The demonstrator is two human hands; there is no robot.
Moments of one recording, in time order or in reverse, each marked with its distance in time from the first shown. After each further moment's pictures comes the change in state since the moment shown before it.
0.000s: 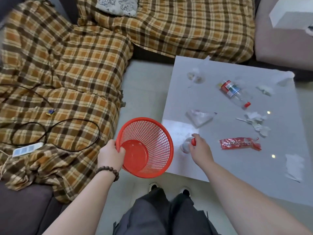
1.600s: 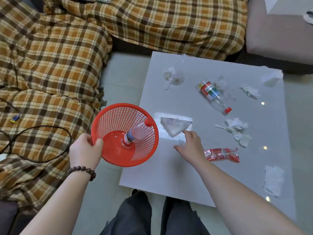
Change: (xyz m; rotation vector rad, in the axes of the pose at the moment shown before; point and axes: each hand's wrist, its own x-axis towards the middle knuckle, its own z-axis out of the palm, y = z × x) left_hand 0.038 0.144 0.053 0.017 0.176 -0.064; right_hand 0.129 0.072 -0.079 -0.187 -0.111 -0.091
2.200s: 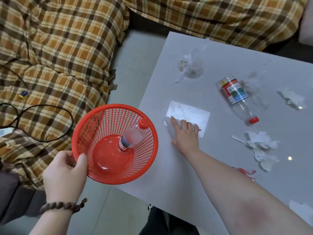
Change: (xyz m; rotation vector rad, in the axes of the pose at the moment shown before) left_hand -0.045 0.003 0.035 -0.008 0.179 -0.208; right_hand 0.123 0.024 0.056 -0.572 0.012 -0.366
